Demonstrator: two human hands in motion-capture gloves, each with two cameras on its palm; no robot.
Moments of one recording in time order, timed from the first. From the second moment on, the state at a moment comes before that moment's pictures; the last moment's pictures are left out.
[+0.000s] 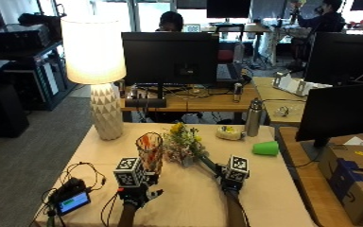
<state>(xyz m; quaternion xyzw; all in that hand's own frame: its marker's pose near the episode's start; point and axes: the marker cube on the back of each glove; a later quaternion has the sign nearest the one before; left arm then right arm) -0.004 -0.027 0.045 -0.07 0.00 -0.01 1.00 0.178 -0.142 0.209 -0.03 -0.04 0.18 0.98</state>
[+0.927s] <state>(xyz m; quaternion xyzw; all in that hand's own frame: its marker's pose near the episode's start) 0.074 -0.096 -0.048 0.07 0.25 0.11 0.96 0.125 -0.157 0.067 0.23 -0.37 0.11 0.89</state>
